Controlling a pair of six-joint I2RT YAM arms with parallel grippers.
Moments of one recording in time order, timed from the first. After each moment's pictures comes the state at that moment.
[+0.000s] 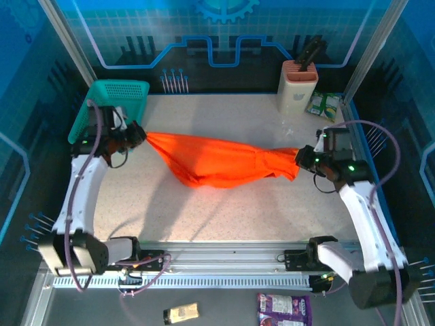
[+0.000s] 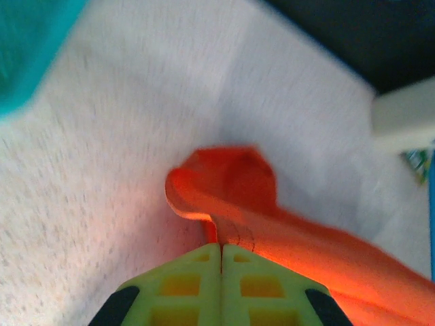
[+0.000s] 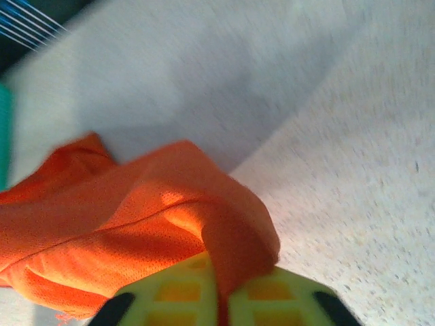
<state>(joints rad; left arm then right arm) 0.12 1.27 1.17 -0.75 0.36 -0.50 0.07 1.05 1.00 -0.86 -0.18 0.52</state>
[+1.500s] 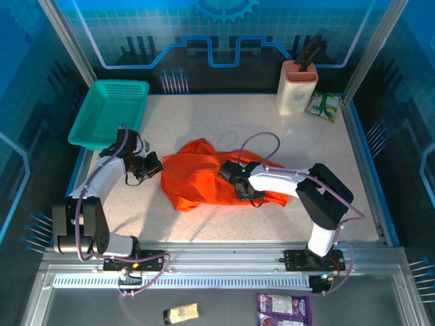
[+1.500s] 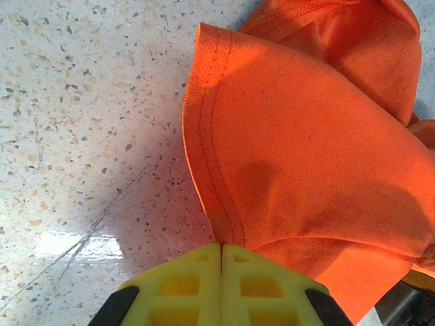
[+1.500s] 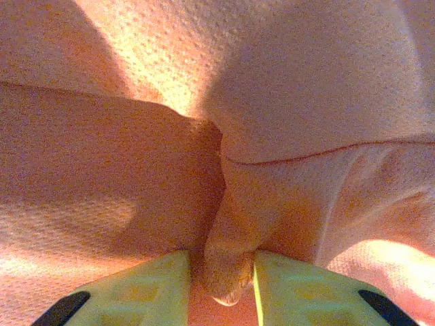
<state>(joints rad) 0.06 1.40 0.91 -0.68 0.43 -0.50 0.84 1.78 1.07 -0.80 0.37 0.76</state>
